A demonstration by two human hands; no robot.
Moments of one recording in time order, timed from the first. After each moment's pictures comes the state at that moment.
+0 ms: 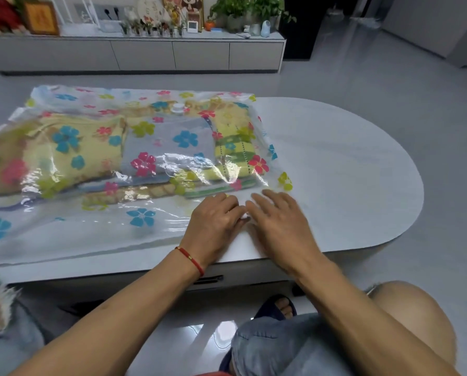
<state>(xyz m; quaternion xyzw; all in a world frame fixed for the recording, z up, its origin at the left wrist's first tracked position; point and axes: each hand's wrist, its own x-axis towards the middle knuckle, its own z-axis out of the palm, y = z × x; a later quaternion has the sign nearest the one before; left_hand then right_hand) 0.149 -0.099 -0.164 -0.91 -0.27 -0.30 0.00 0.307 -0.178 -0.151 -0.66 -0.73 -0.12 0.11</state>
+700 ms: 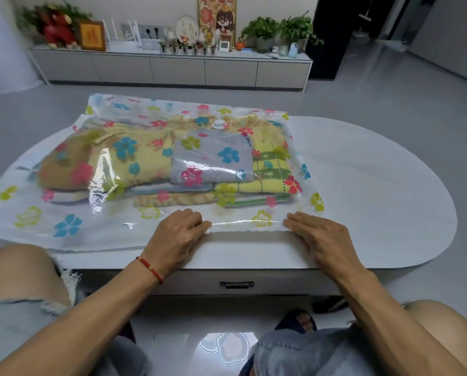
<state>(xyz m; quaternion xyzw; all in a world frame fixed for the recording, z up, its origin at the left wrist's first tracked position) 0.009 -0.069 -0.170 -0.93 -0.27 -0.25 0.06 0.331 -0.180 -0.169 -0.64 -0.73 -0.09 0.21</state>
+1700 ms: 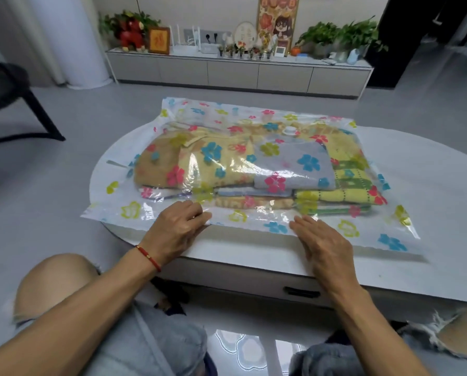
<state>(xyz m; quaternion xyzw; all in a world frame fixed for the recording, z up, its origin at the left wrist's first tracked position) -0.129 -0.057 -0.142 -0.91 -0.33 -0.25 0.09 0.193 -0.138 -0.187 -0.63 -0.72 -0.11 0.27</state>
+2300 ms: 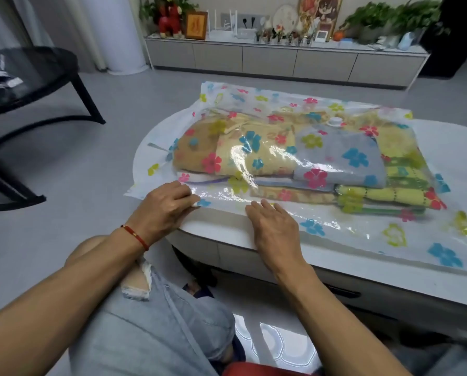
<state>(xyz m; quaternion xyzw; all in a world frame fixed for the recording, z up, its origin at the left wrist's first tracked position) -0.227 -0.055 -0.137 -0.90 -0.38 -0.22 0.10 0.028 -0.103 -0.167 -0.61 -0.78 -0.04 0.14</state>
